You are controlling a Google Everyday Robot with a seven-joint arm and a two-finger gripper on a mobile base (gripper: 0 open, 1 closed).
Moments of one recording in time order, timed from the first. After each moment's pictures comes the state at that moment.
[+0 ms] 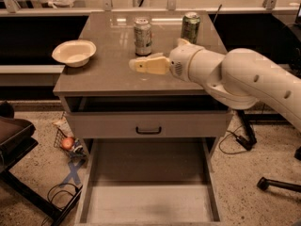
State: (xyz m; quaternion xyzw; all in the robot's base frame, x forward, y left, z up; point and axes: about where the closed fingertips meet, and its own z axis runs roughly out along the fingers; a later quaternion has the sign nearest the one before) arm 0.647 -0.025 0.921 -0.26 0.71 0.26 0.61
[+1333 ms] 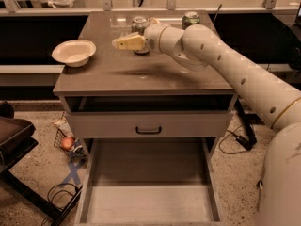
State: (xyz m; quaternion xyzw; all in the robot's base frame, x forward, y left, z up) arm 0.804 0.047 0.908 -0.32 0.66 0.27 0.63
